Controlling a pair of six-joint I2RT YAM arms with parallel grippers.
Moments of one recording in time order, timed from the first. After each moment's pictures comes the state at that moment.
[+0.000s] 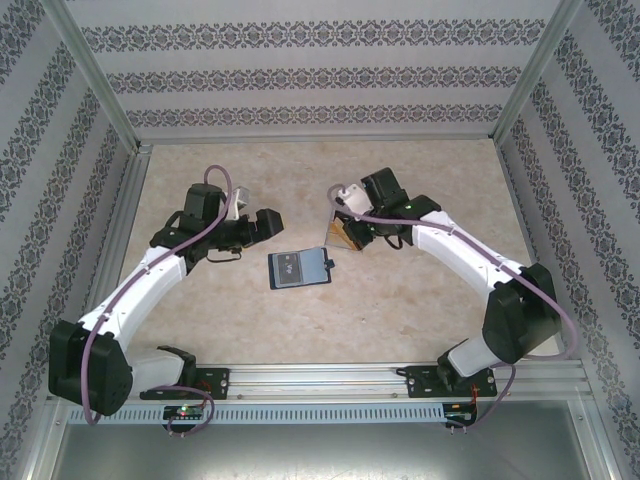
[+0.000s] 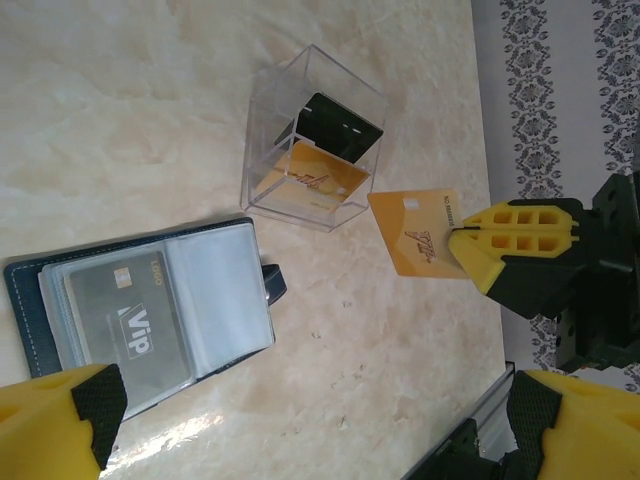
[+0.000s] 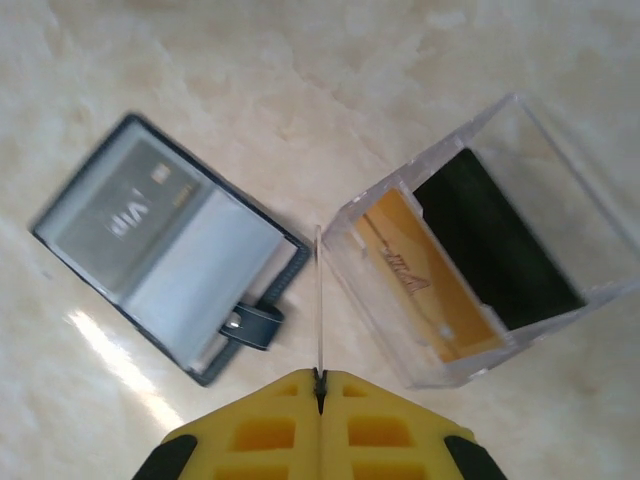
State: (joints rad) left arm -0.27 1.22 0.91 -0.41 0.56 -0.66; right arm 0.52 1.52 1.20 -0.65 -0.19 -0.21
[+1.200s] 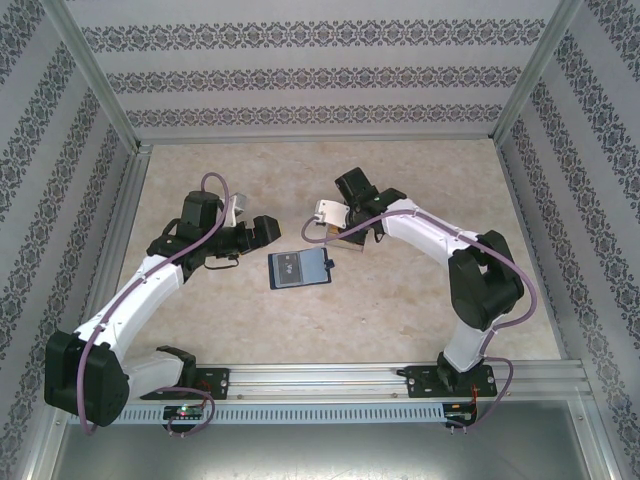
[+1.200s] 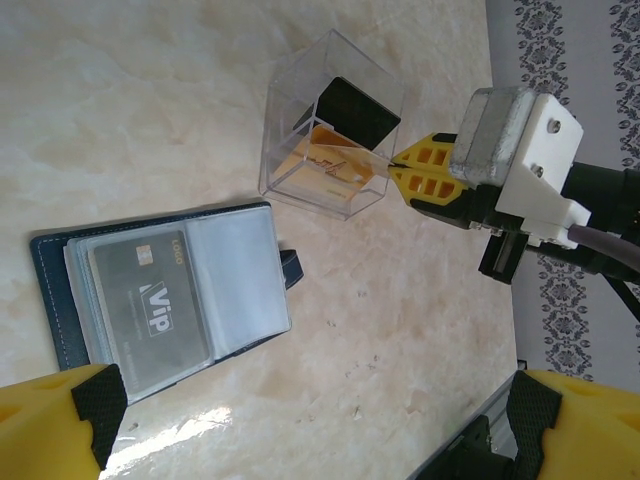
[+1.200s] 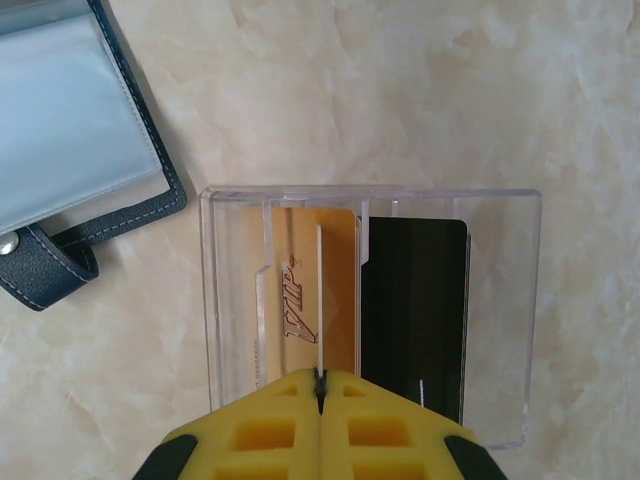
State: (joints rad) left arm -0.27 1.17 0.85 -0.42 0.55 -0.65; right arm 0.56 1.76 1.31 -0.63 0.01 -0.80
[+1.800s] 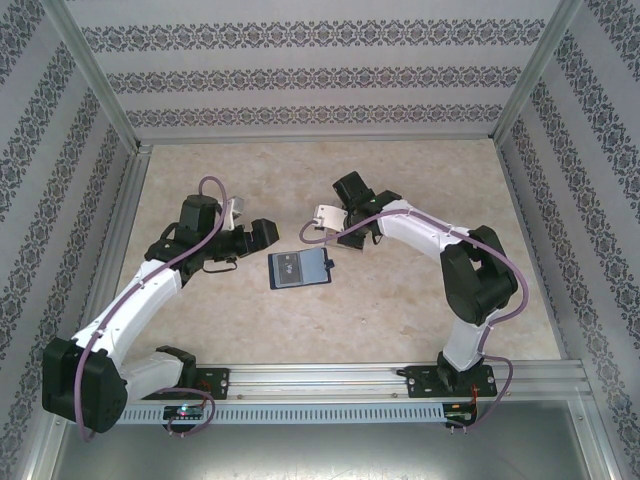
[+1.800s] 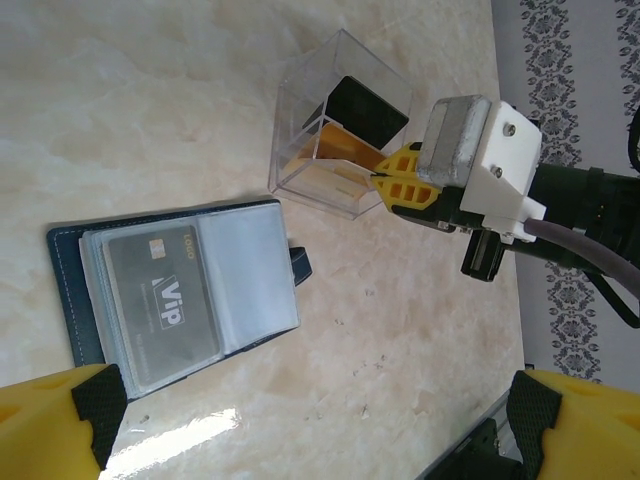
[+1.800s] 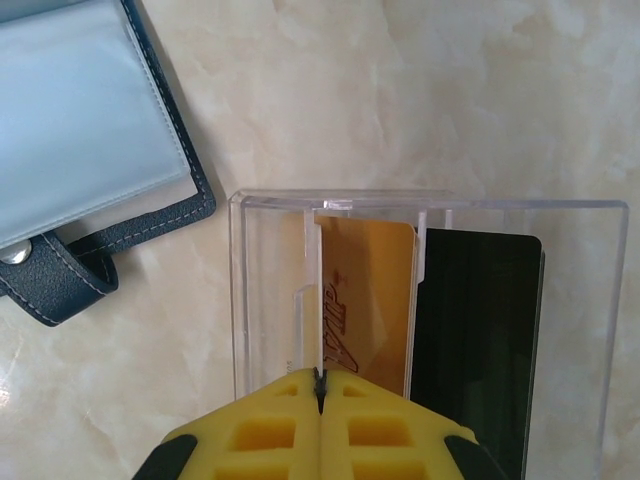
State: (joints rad) left arm -0.27 1.13 0.83 -0.42 0.53 -0.65; right arm 0.56 1.81 1.30 -0.62 -0.02 -0.79
